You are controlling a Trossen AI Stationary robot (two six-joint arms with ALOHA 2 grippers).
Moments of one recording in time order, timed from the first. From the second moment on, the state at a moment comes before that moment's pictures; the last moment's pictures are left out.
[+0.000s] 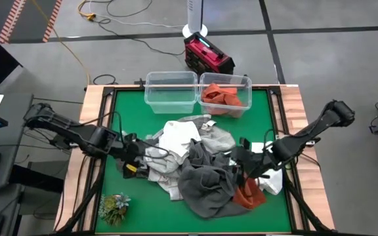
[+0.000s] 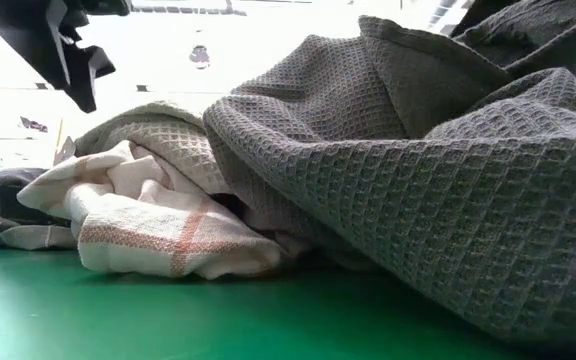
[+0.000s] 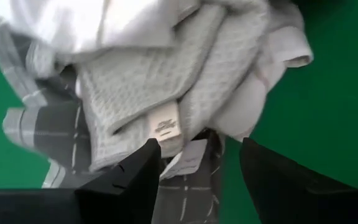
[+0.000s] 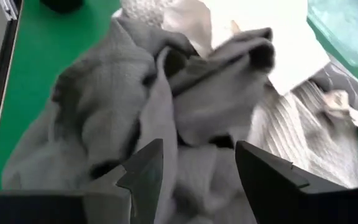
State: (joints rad) left arm -0.36 1.06 0.89 -0.84 -0.15 -0.44; right arm 0.53 1.26 0.91 -0.47 0.53 0.60
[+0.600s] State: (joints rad) left arm -0.54 0.96 0.89 -0.75 -0.20 -0.55; right arm 0.68 1.45 1.11 -0.61 0.52 0.63
